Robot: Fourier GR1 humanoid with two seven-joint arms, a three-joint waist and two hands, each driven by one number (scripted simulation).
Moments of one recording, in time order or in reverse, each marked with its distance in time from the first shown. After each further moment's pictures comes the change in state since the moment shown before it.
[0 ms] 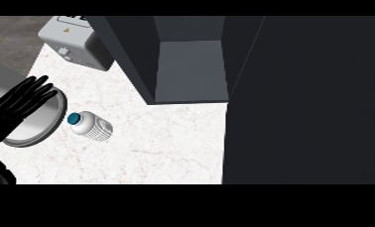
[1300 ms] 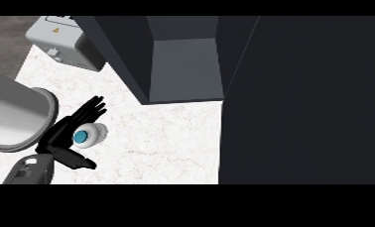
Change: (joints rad) left arm -0.155 -0.128 -0.181 0.636 -0.489 0.238 -0.512; right arm 0.196 -0.054 0.043 0.005 0.019 0.057 -0.197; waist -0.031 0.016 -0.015
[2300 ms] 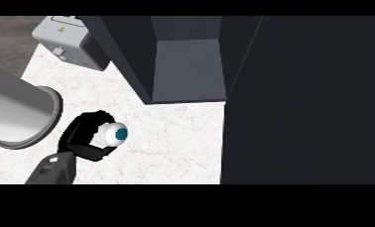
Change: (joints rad) left arm -0.076 -0.089 0.032 0.182 0.125 0.137 -0.102; right arm 0.076 -0.018 -0.007 0.009 0.009 0.016 -0.082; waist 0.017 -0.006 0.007
